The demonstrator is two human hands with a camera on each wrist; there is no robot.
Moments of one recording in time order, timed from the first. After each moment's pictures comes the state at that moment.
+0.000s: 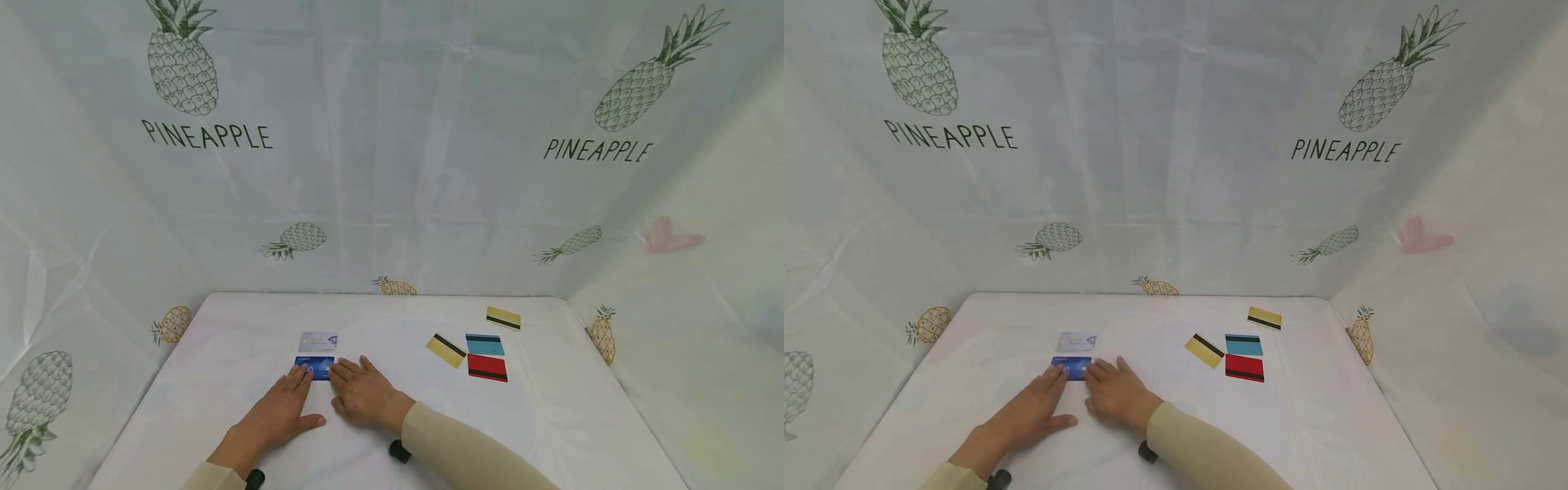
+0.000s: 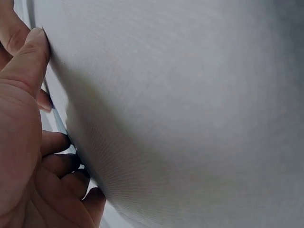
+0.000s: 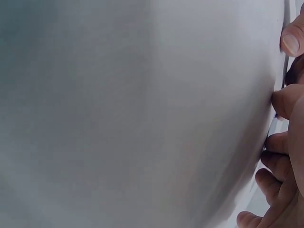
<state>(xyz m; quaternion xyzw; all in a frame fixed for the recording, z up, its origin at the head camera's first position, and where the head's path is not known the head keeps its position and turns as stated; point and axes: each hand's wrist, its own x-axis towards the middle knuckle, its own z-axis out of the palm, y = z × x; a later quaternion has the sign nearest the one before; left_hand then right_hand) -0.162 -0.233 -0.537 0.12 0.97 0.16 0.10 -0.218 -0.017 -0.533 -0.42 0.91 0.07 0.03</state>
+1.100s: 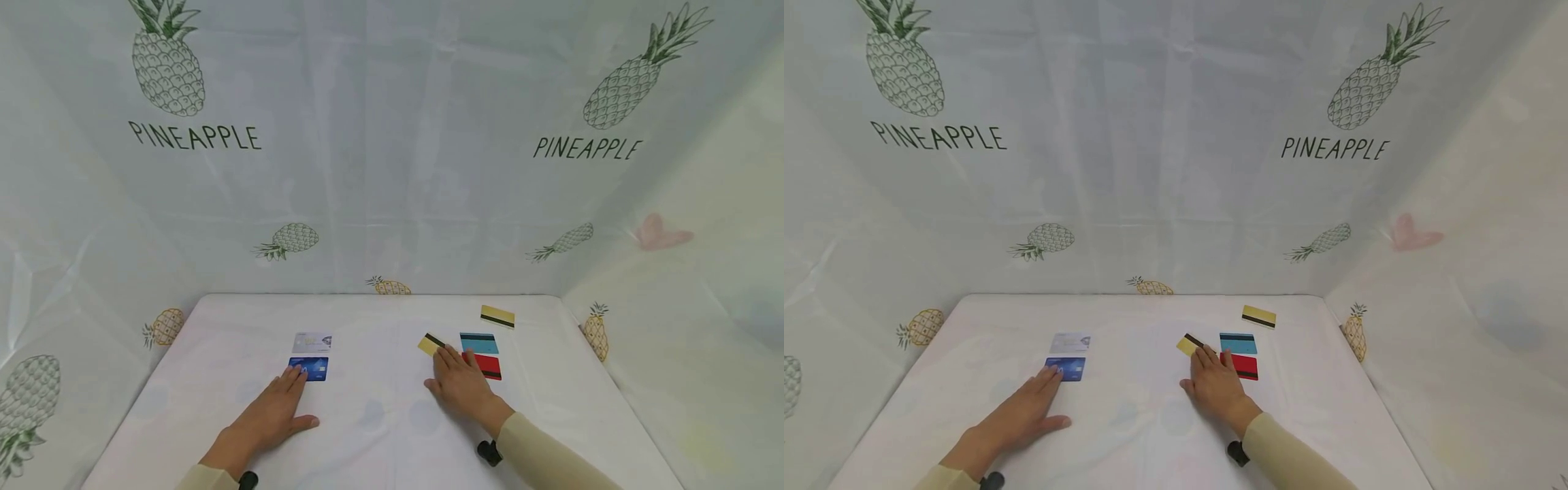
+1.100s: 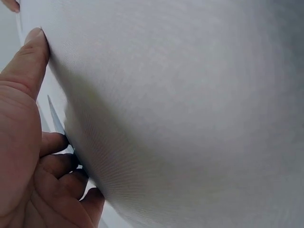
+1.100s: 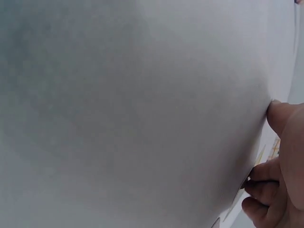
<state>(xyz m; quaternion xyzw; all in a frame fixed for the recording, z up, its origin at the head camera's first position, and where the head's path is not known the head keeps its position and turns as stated) -0.164 -0.227 -0.537 0.10 0.98 0.15 0.13 -0.231 0.167 -0.537 -0.23 0.97 -0.01 0.01</state>
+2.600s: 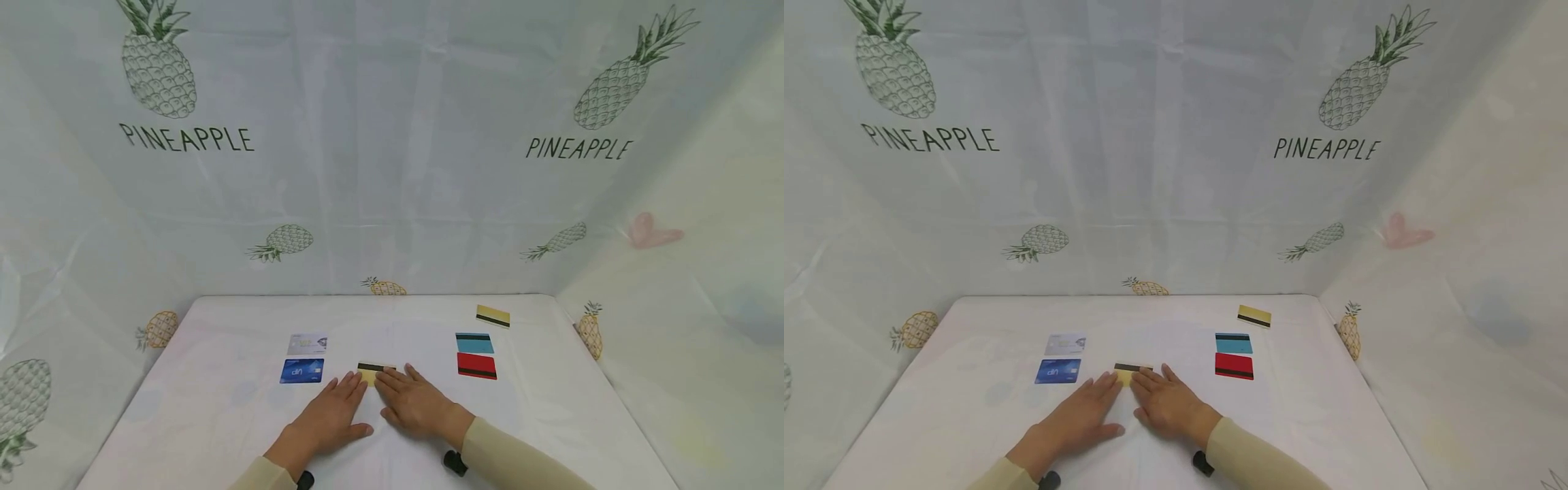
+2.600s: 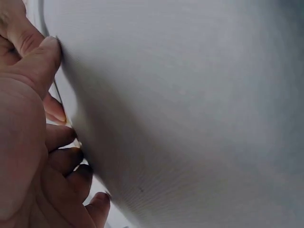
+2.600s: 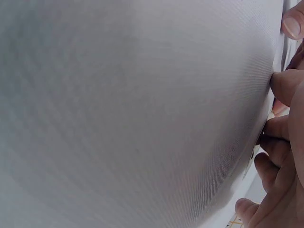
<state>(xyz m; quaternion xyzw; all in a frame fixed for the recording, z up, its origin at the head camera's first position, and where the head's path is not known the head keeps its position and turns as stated) -0.169 -0.128 -0.535 0.24 0.96 0.11 0.10 -0.210 0.103 -0.537 -0.41 0.91 0.02 0.06</state>
